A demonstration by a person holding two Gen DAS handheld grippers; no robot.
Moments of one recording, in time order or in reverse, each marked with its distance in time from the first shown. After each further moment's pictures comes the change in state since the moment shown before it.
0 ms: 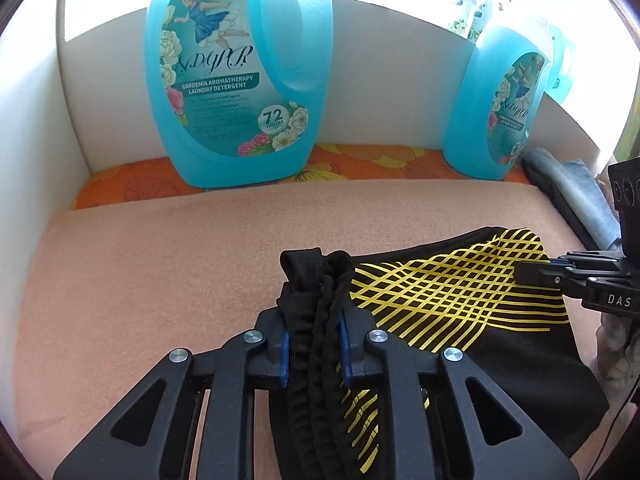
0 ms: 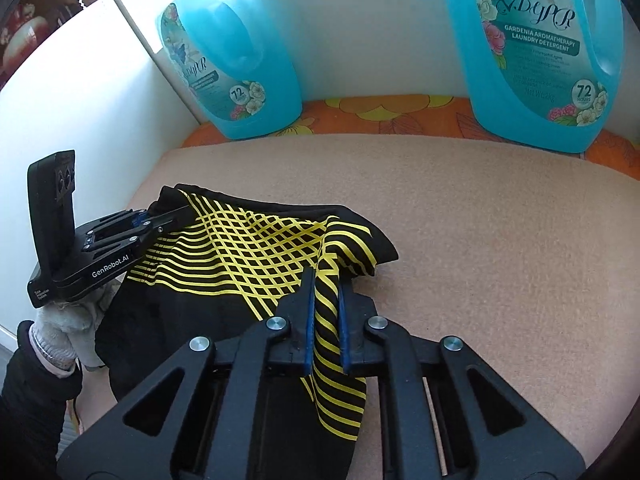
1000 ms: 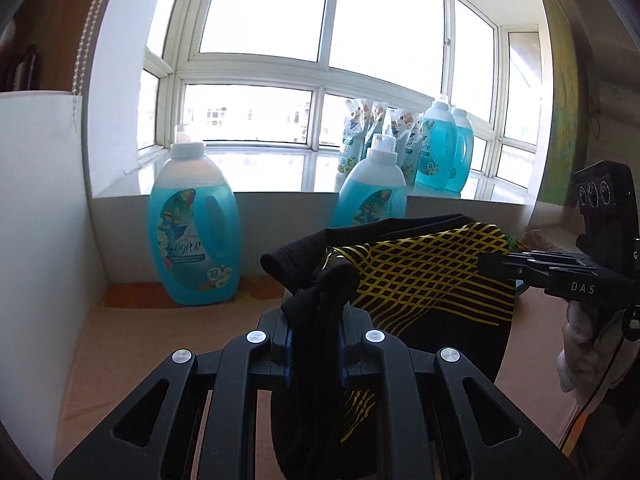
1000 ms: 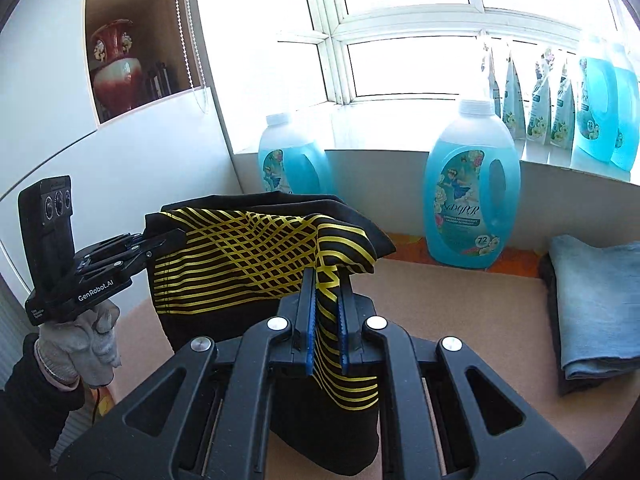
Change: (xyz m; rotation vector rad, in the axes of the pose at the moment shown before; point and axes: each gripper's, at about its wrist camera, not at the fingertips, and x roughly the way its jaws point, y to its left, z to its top) left arm -0.202 -0.092 0.001 0.100 -0.384 -0.118; right arm -0.226 0.082 -0.034 -0.171 -0.362 -0.094
